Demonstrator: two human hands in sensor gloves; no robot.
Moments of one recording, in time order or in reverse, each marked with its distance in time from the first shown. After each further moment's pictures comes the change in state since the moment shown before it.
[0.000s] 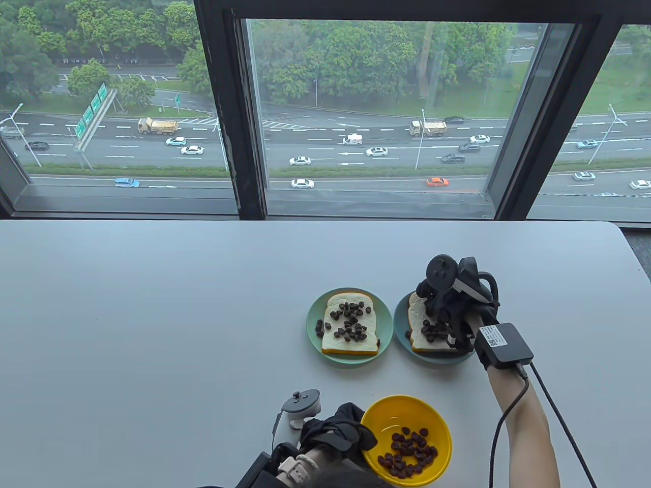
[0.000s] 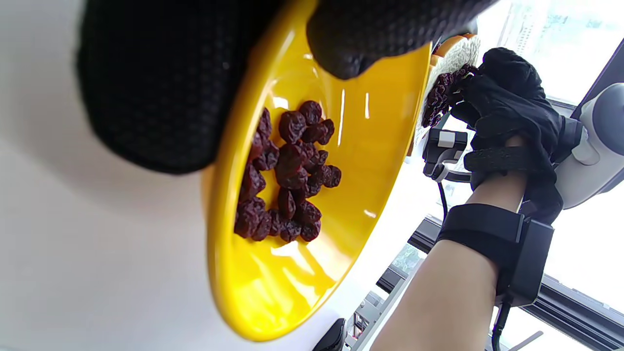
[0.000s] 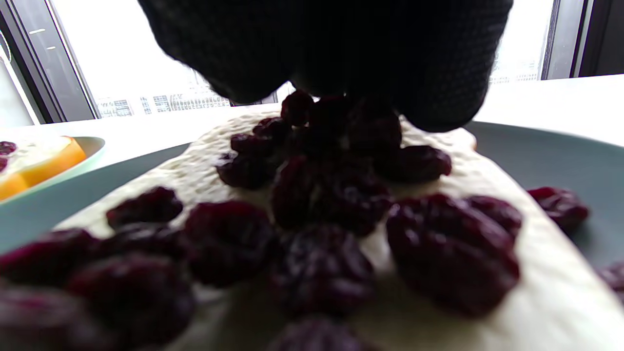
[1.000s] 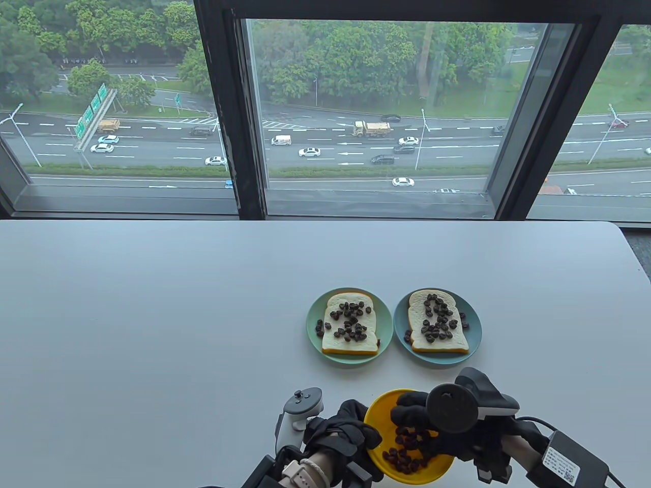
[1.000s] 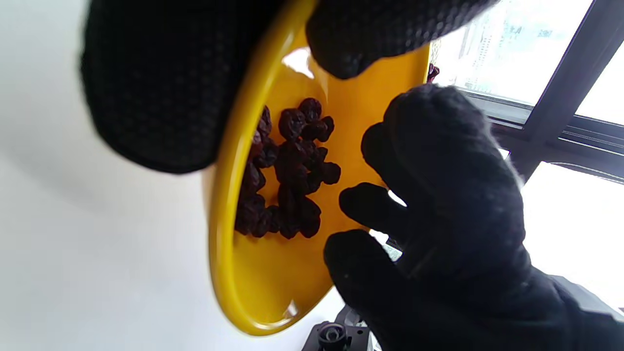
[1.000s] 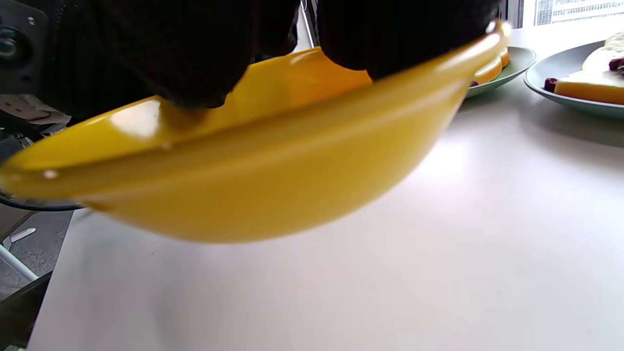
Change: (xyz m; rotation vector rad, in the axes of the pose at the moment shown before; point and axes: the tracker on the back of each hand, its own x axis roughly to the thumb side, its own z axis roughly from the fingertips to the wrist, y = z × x) left_hand 0.009 -0.007 0.005 0.030 -0.095 -0.017; right_hand 0.098 0.006 0.231 0.297 -0.658 0.002
